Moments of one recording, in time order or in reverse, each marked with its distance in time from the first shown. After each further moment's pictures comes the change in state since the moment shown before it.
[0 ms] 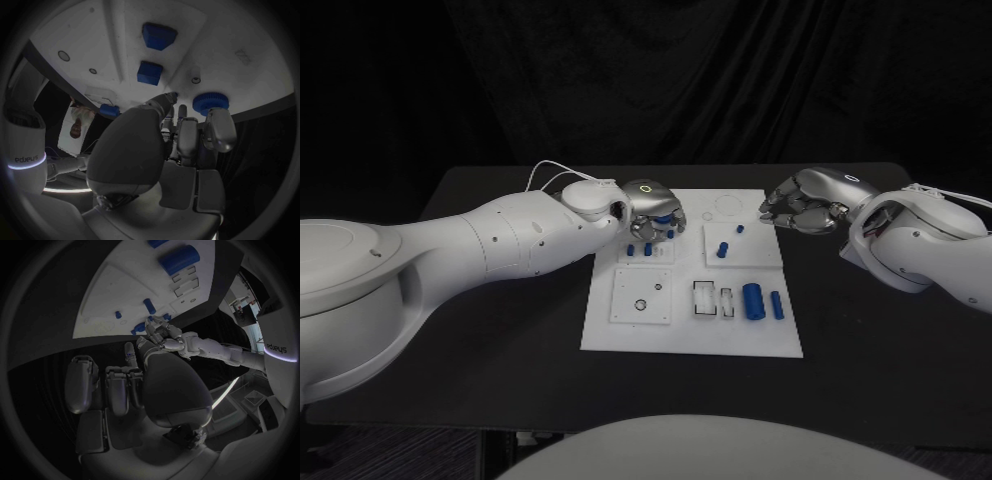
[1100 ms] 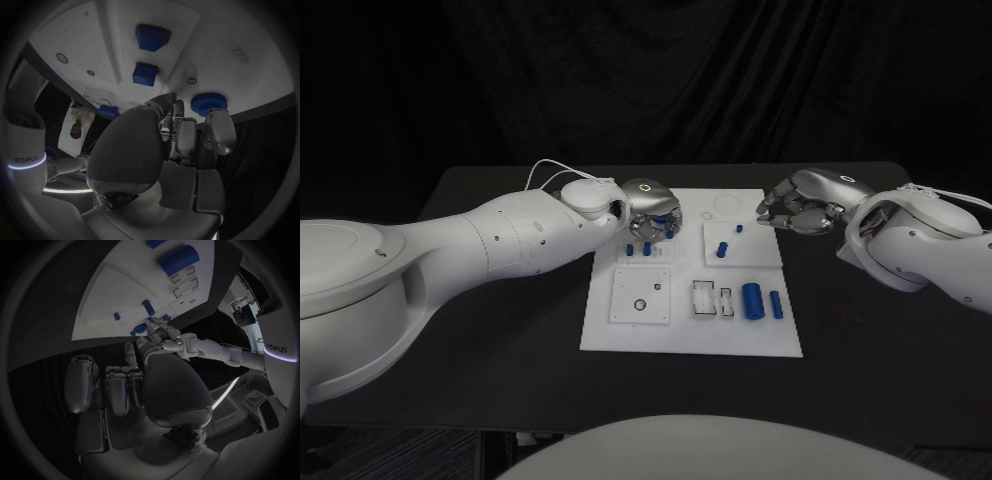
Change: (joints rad) left arm 0.000 0.013 0.000 -0.027 -0.001 0.001 0.021; left_hand -0.025 0.016 0.005 -0.014 -0.020 0.105 0.019 0.040 0.035 0.128 -0.040 0.038 0.027 0.009 -0.023 0.000 -0.003 0.000 0.014 -0.014 0.016 0.000; right arm -0.001 0.005 0.000 -0.001 0.000 0.011 -0.003; right_hand 0.000 0.000 -0.003 -0.003 0.000 0.000 0.000 0.000 0.000 0.000 0.000 0.000 0.000 0.000 0.000 0.000 0.000 0.000 0.000 0.000 -0.008 0.000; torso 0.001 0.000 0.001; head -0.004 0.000
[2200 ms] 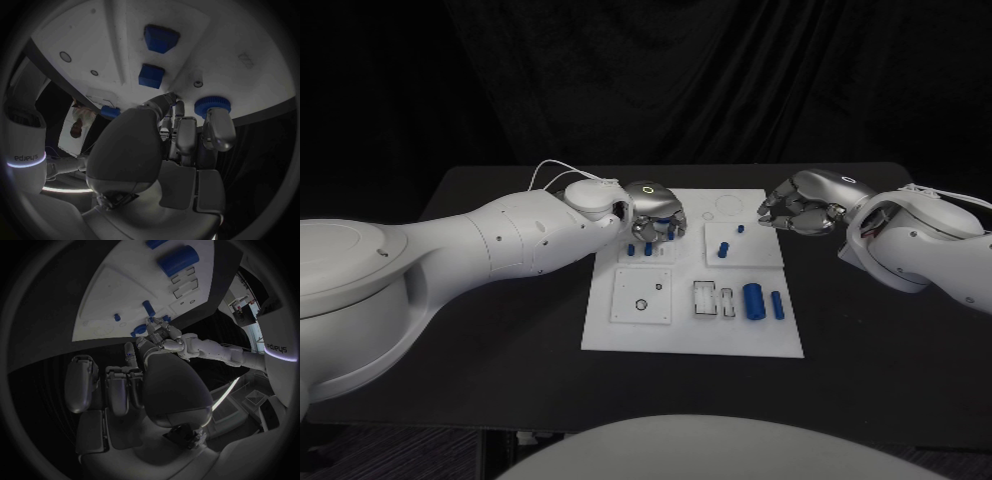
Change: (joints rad) left arm 0.000 0.002 0.000 0.009 -0.001 0.029 0.000; left_hand -0.019 -0.006 0.022 -0.028 -0.027 -0.085 -0.042 -0.047 -0.019 -0.009 0.023 -0.085 -0.007 -0.020 0.013 -0.011 -0.014 0.000 -0.015 0.007 -0.022 0.000; right arm 0.000 -0.002 0.000 0.001 0.000 0.006 -0.006; right_hand 0.000 0.000 0.004 -0.010 0.000 0.000 0.000 0.000 0.000 0.000 0.000 0.000 0.000 0.000 0.000 0.000 0.000 0.000 0.000 0.000 0.000 0.001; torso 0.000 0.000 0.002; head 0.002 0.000
